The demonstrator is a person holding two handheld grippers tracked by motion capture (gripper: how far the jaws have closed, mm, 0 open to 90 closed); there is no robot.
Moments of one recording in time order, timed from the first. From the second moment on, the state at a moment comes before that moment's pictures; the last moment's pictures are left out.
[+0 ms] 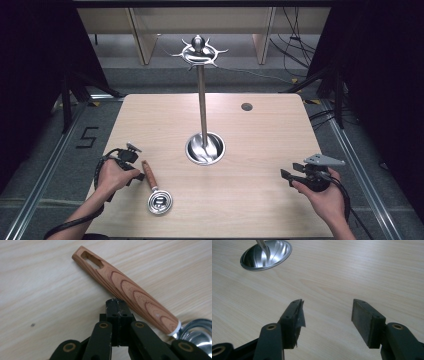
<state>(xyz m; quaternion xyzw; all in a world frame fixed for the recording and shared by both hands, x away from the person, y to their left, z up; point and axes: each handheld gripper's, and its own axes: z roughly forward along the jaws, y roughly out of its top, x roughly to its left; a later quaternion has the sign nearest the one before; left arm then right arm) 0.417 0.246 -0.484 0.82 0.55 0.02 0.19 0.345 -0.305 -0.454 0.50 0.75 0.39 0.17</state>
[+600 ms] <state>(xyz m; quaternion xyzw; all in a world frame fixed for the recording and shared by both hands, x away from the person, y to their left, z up) 0.422 0.196 -0.475 0.83 0.51 0.01 0.21 0.345 -0.306 -0.454 0.50 0.75 0.39 0.17</state>
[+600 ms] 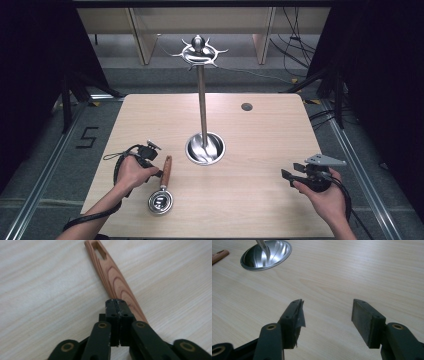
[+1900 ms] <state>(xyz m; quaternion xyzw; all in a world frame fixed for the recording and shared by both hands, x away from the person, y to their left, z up) 0.434 0.173 -0.468 0.83 0.54 0.00 0.17 0.345 -0.312 -0.454 0.51 0.75 0.39 0.17</state>
